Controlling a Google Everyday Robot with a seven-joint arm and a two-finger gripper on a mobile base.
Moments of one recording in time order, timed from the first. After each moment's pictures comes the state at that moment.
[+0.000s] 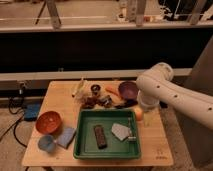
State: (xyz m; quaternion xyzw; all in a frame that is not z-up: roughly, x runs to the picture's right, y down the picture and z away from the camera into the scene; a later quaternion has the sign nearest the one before) arm 0.183 0.114 0.685 -0.29 0.01 -0.06 0.95
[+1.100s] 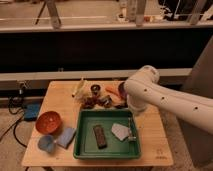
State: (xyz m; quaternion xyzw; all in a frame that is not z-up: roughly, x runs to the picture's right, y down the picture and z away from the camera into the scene) arm 0.141 0.130 0.689 -0.30 -0.01 -0.11 0.95
